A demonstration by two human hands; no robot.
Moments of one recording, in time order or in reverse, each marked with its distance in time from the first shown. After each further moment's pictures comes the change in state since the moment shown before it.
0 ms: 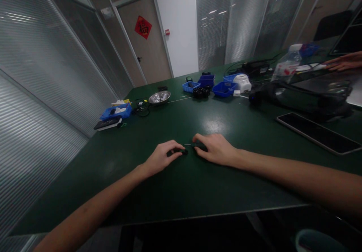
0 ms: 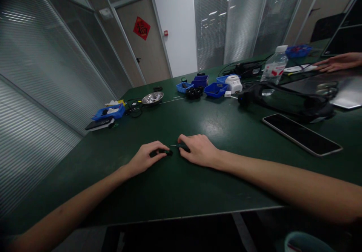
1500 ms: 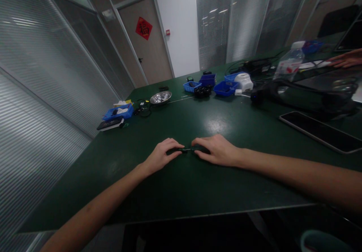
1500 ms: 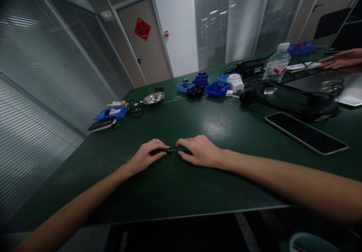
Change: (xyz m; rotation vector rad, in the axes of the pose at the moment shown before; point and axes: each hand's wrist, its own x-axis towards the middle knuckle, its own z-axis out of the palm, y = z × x) left_hand -0.006 -0.005 -0.007 0.081 0.007 0.031; right_hand -0.003 0.001 -0.001 0.056 -0.011 -0.219
